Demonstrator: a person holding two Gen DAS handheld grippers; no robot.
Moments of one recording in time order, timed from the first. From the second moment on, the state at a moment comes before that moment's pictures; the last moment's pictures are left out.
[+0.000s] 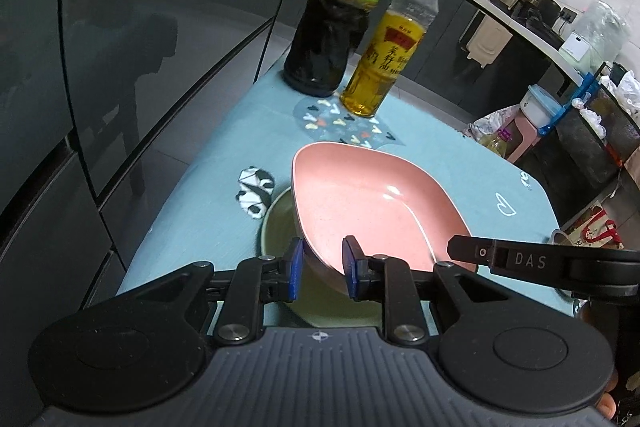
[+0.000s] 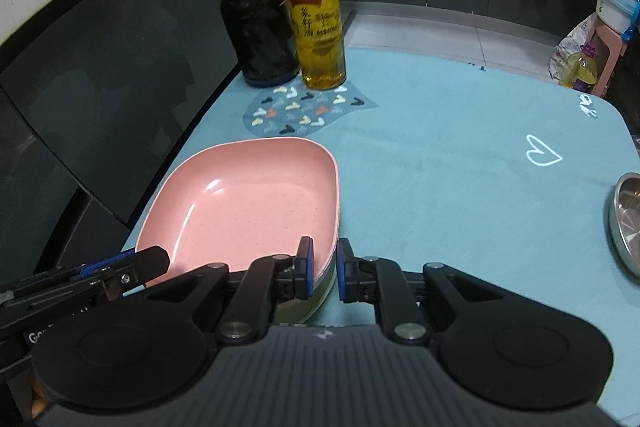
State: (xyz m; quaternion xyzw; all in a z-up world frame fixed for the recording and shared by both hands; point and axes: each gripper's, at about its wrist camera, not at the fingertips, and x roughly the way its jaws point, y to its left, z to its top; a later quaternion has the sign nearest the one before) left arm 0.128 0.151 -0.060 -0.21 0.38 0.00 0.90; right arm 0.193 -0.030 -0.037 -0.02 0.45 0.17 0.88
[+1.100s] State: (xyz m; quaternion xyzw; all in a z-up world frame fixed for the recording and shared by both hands) left arm 0.131 0.152 -0.085 -0.19 0.41 0.00 0.89; right arm 0.196 -0.026 -0.060 -0.01 0.48 0.16 0.86
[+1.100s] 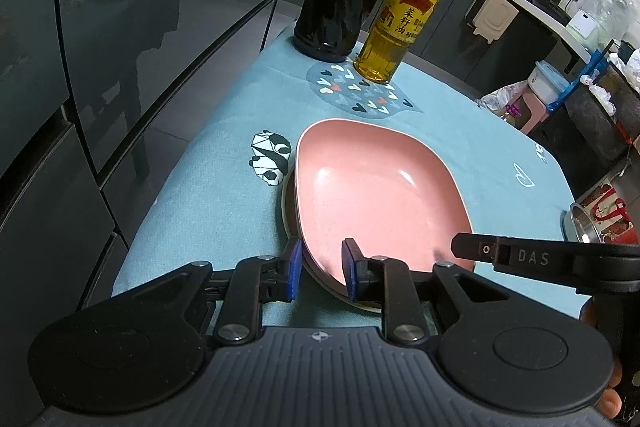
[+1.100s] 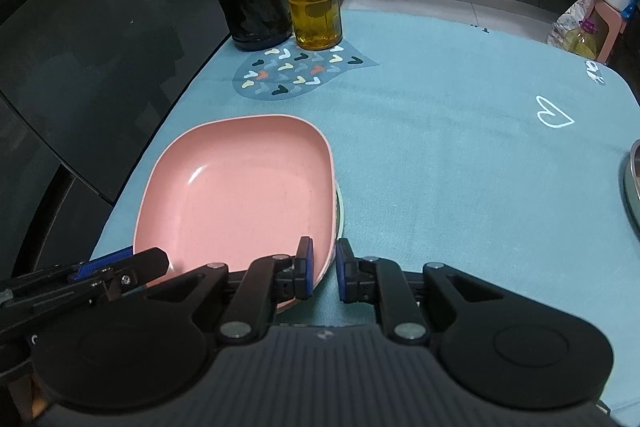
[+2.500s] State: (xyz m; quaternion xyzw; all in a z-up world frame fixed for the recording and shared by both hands) left arm 0.131 0.112 -0.052 -0.15 0.40 0.01 0.91; right arm 0.186 -0.071 -0.048 0.04 0.46 0.19 0.87
